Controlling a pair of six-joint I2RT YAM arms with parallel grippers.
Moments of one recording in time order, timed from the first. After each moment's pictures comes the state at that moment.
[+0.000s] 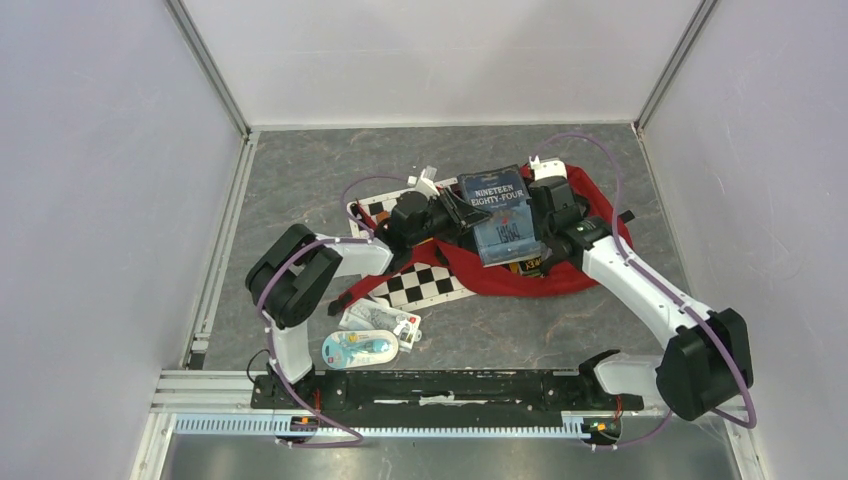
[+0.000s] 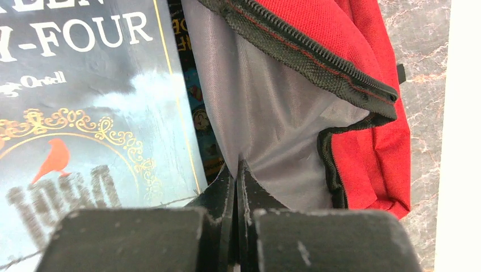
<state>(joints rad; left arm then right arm) -0.72 1.86 0.98 0.75 0.25 -1.23 0.44 1.28 0.95 -0.44 0.45 0.11</state>
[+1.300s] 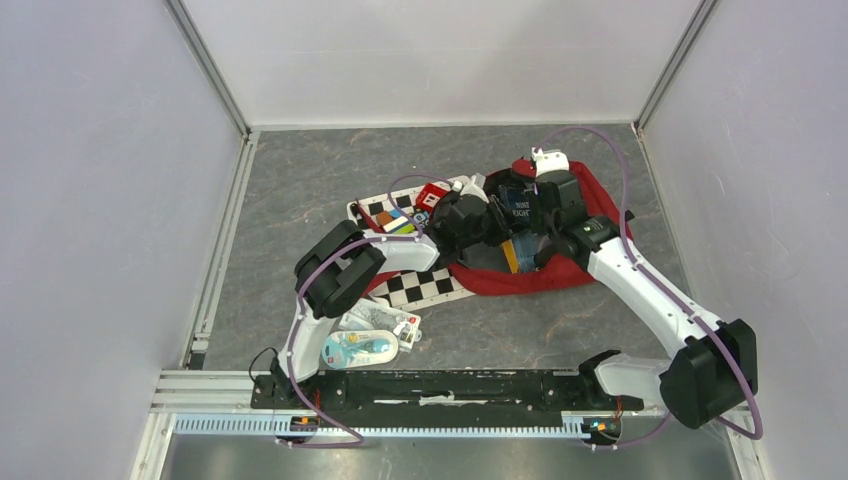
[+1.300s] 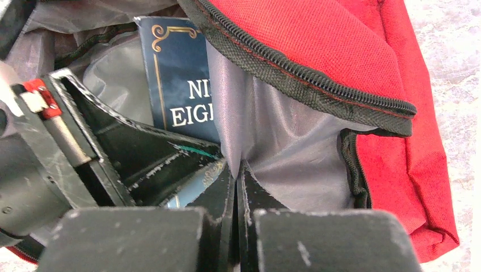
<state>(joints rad) -0.88 2.11 1.30 0.52 0.06 -1.18 0.44 1.23 0.98 -0.42 0.33 0.13</state>
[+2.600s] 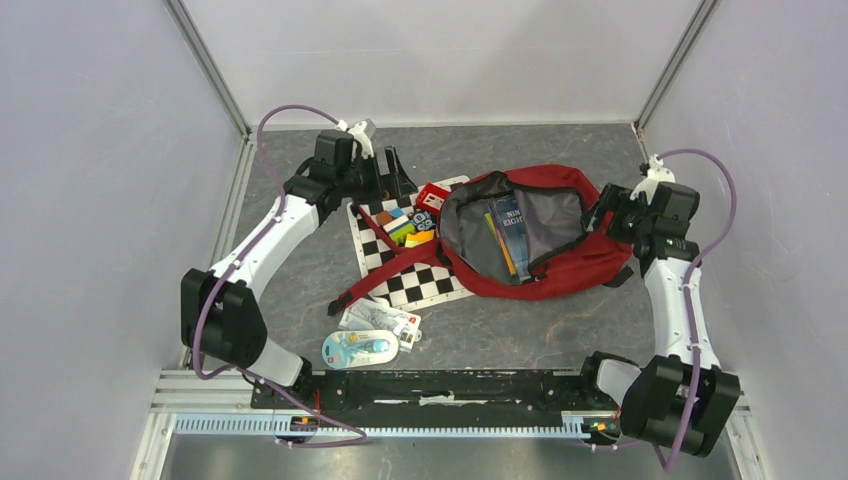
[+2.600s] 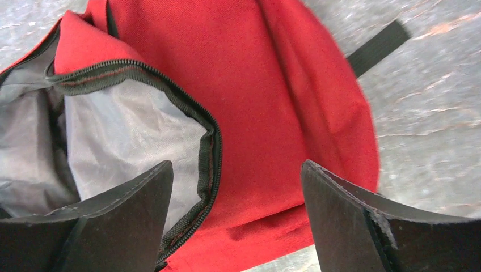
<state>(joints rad) -0.35 1.51 1.25 -0.36 0.31 -0.48 -0.27 1.10 0.86 -0.39 -0.28 0.13</state>
